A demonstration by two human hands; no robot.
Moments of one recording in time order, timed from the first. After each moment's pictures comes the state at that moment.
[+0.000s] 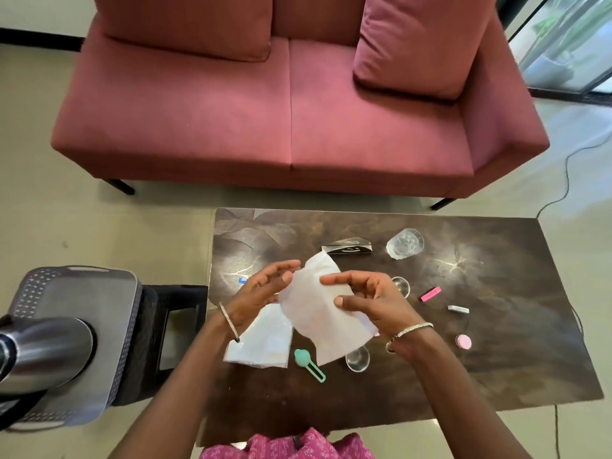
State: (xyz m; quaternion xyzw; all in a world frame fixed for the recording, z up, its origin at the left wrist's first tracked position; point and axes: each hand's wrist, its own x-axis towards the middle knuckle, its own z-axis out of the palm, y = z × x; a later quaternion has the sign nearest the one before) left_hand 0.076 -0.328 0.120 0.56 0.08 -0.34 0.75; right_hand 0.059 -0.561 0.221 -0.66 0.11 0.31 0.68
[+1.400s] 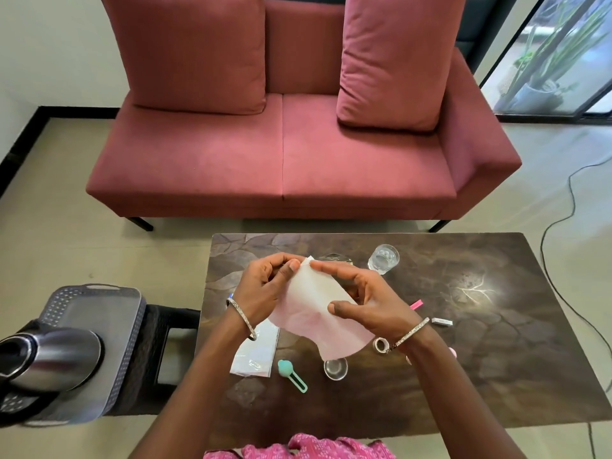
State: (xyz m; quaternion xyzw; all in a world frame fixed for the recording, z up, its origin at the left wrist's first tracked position) left_hand 0.046 -0.423 0.257 0.76 -0.01 -0.09 0.64; right_hand 0.028 -0.634 0.292 -0.74 -0.09 0.24 0.62
